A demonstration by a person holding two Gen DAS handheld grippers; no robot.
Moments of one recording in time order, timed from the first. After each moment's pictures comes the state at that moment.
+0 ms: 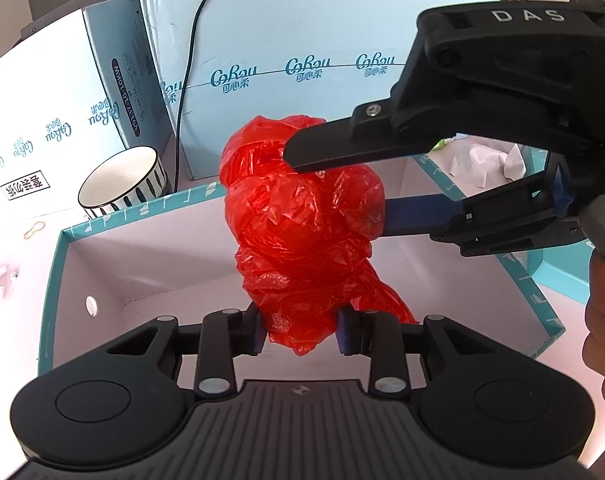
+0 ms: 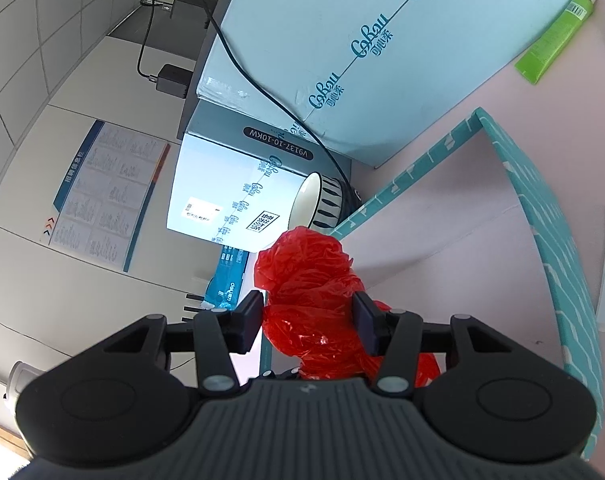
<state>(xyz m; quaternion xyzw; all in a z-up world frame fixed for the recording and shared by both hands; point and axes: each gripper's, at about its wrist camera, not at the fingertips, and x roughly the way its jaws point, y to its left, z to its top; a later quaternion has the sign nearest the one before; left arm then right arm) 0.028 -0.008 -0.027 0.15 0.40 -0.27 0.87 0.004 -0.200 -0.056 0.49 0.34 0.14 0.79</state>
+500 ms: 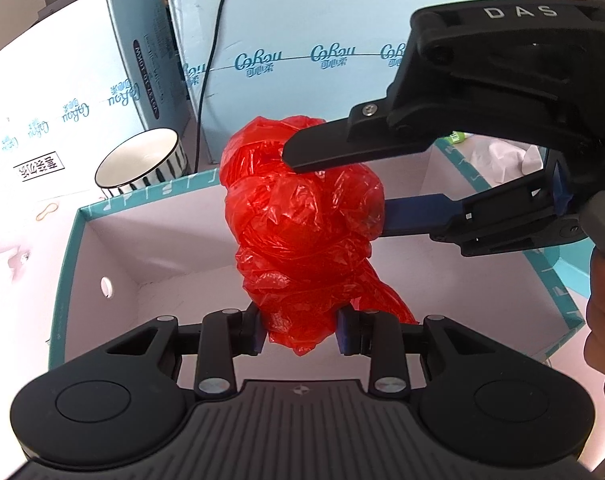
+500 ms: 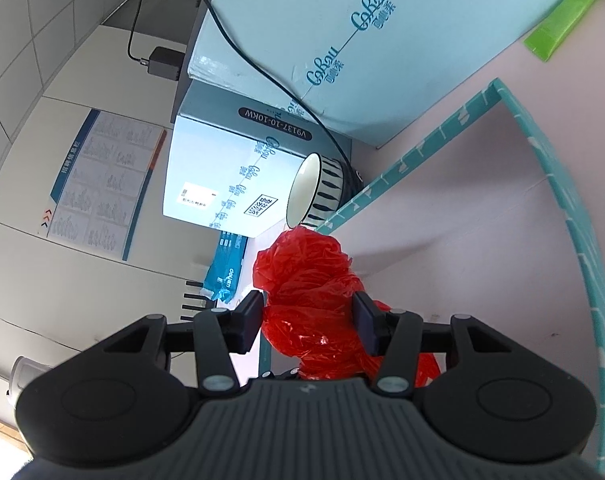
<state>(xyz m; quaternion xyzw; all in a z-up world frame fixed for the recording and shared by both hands) 0.032 0.003 -0.032 0.14 0.41 -0.24 0.87 0.016 -0.189 -0.063 0.49 0.36 0.15 0.78</state>
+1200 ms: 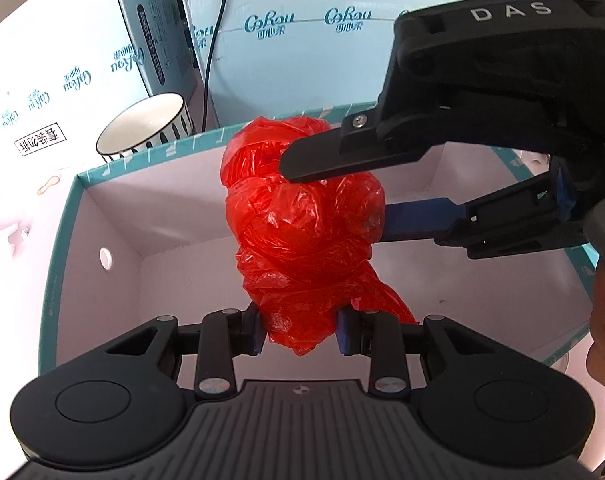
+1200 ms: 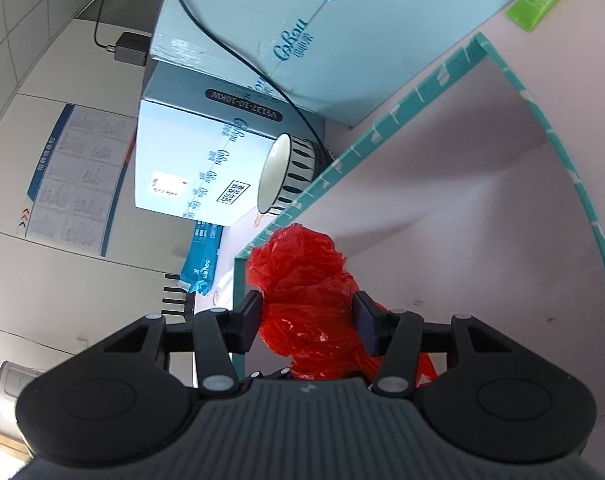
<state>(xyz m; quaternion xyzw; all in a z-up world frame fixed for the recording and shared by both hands) 0.039 0.004 -0.050 0.15 0.45 -0.22 0.85 0.024 -0.178 -0.081 0.49 0.39 0.12 0.77</state>
